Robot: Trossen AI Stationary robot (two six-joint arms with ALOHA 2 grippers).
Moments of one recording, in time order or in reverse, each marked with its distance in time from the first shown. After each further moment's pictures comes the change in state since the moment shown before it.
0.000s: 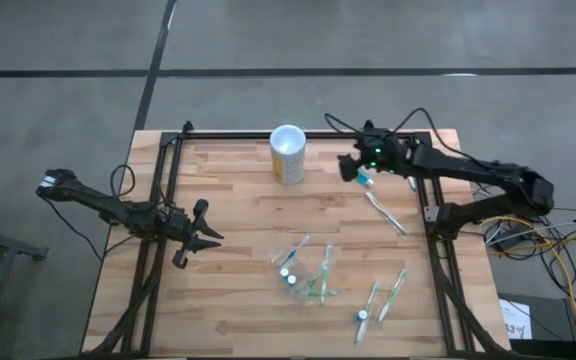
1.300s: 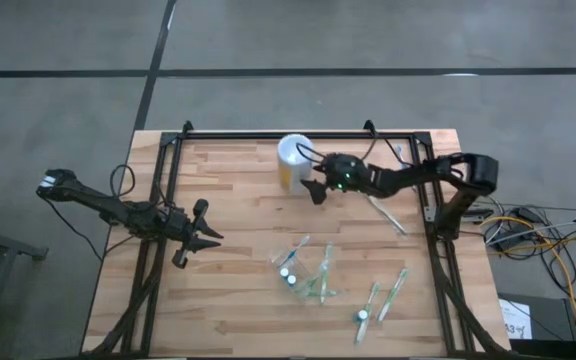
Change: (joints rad) left arm 0.000 0.000 0.000 0.006 0.000 0.000; right arm 0.094 0.507 -0.128 0.844 -0.184 -0.044
